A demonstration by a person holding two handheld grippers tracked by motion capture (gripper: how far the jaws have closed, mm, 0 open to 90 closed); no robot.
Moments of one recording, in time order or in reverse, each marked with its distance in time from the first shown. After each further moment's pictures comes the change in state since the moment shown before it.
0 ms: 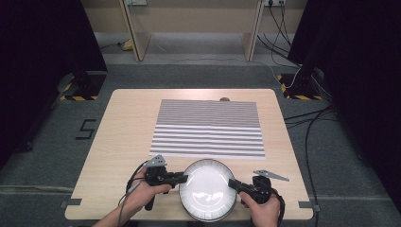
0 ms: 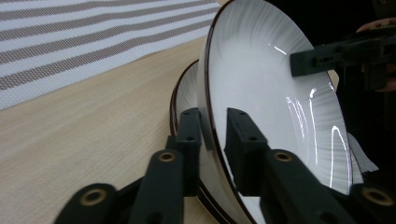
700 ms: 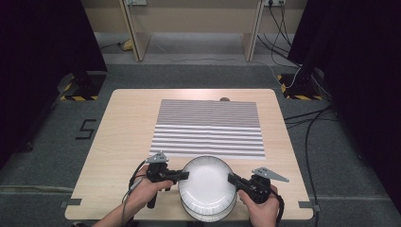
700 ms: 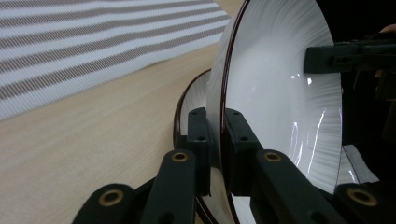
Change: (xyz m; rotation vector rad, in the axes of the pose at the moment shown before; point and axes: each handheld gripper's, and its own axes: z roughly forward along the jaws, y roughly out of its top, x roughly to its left) left arm -0.001 0.011 0.000 -0.022 0.032 -0.021; right arm 0.012 0.006 -0.003 -0.099 -0.016 -0.143
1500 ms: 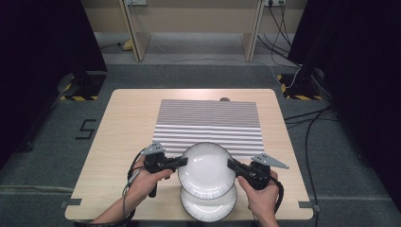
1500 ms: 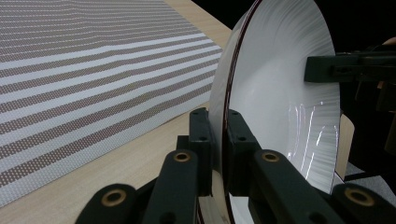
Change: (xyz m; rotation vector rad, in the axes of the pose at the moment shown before) left arm 0.001 0.028 -0.010 -0.120 0.053 0.032; right arm 0.004 0.039 0.005 -0.071 -0.003 -0.097
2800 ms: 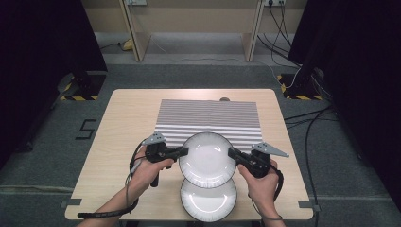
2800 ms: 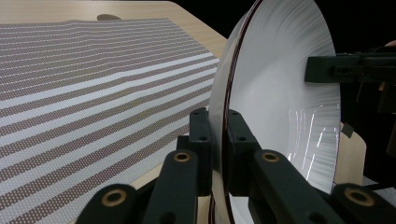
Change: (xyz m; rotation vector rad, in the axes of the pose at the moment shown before) left arm 0.010 0.024 0.008 -0.031 0.013 0.019; right arm -0.008 0.026 0.011 -0.031 -0.009 -0.014
